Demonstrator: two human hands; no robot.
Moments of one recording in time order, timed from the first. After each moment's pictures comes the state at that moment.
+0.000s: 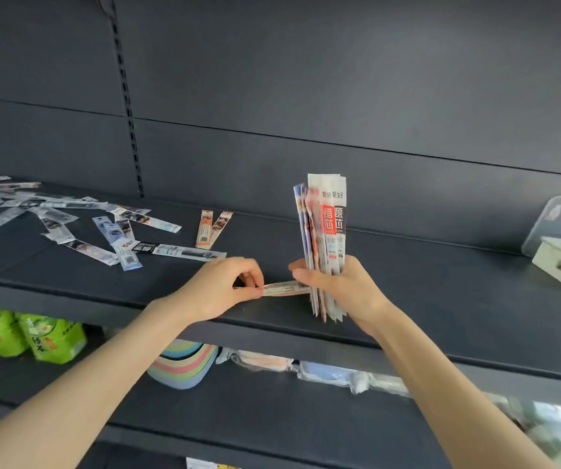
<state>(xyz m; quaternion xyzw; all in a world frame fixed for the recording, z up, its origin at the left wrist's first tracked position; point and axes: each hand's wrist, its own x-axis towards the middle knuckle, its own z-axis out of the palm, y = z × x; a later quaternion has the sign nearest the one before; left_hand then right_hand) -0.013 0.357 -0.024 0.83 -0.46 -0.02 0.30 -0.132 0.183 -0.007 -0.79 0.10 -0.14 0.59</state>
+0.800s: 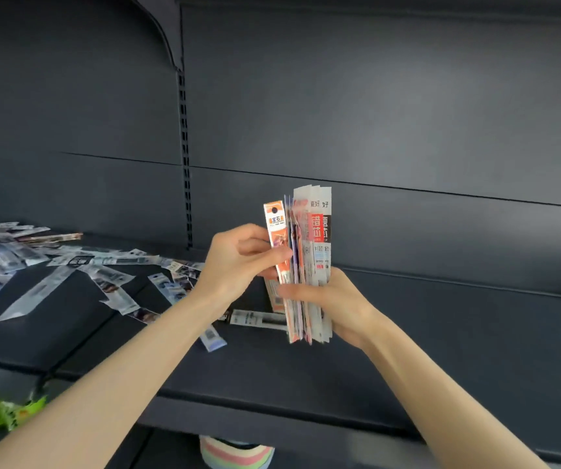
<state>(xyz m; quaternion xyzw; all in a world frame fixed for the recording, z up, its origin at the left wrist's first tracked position) 0.102 0.417 0.036 0.65 -0.35 -0.04 0.68 0.019 0.276 0.014 -0.77 0.04 -0.12 0.63</state>
